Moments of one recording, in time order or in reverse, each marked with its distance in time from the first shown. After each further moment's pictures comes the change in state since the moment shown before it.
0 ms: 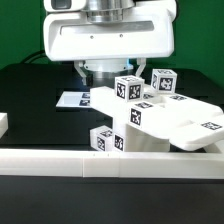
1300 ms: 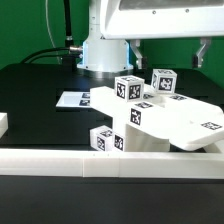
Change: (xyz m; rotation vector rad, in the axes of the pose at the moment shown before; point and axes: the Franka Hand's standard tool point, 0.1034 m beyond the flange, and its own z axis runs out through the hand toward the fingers) arm 0.016 -0.091 -0.012 -0.026 0.017 -0.031
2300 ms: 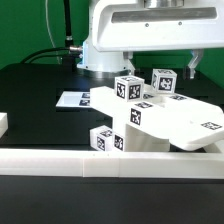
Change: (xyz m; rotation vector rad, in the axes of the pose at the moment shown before) arm 0.011 0.009 0.015 -0.005 0.017 -0.056
